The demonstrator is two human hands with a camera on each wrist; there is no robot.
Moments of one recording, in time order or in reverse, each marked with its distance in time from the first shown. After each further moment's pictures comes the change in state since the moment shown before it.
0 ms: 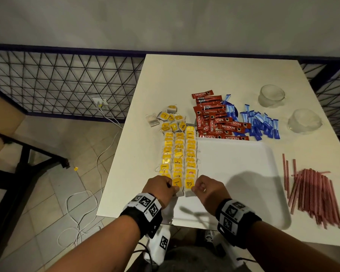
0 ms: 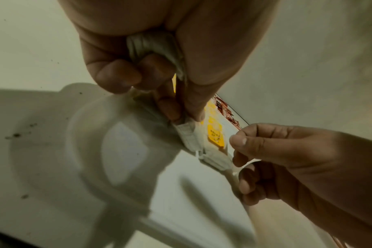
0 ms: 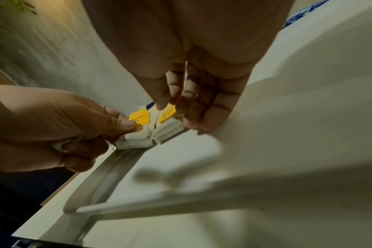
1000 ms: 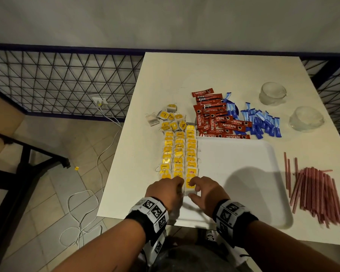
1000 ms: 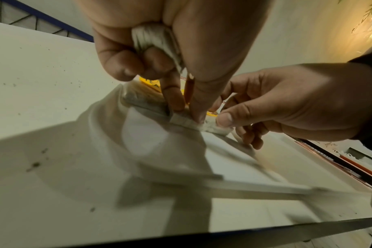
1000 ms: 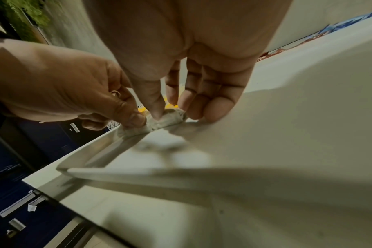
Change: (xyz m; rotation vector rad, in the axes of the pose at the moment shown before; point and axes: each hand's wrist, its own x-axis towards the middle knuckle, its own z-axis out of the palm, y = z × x) left_hand -0.013 0.013 0.003 0.351 -0.017 0.227; right_hand -0.001 -0.008 -0.002 -0.276 -0.130 -0.187
